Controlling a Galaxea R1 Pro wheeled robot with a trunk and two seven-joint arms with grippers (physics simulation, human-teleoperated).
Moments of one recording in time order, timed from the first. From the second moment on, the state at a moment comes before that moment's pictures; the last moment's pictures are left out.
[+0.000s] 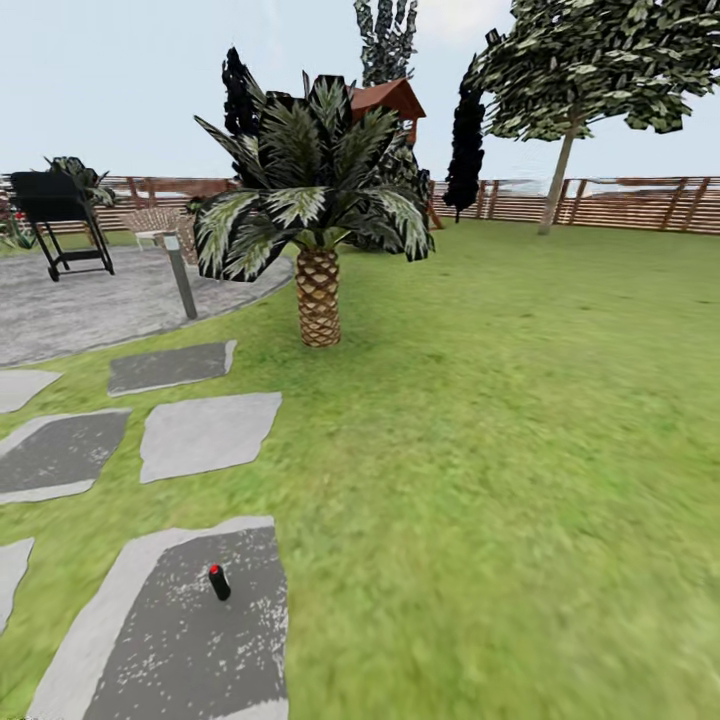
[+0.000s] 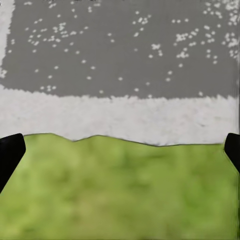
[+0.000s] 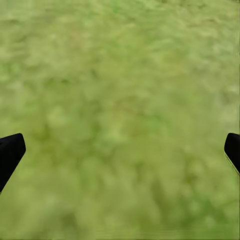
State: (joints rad) left arm -0.18 0.09 0.19 -0.39 0.03 -0.18 0.05; right arm -0.10 -0.05 0.00 -0.40 0.02 -0.61 -0.05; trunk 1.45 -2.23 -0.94
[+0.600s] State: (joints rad) left arm -0.17 0.09 0.19 -0.39 0.03 -0.18 0.05; right arm -0.10 -0.05 0.00 -0.40 0.02 -0.61 -0.05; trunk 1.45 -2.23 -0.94
